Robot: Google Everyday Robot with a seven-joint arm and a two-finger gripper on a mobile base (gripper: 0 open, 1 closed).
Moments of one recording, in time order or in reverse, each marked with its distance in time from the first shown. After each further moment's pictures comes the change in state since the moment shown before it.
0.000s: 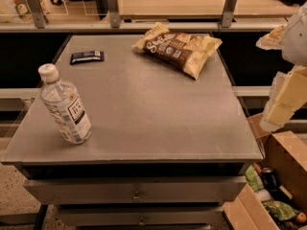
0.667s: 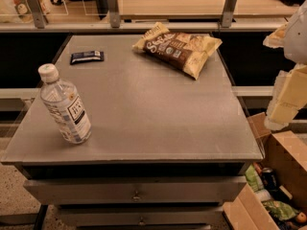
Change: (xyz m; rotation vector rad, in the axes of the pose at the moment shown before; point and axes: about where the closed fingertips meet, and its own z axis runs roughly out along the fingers) arm 0.010 -0.004 -0.004 0.024 0.088 0.025
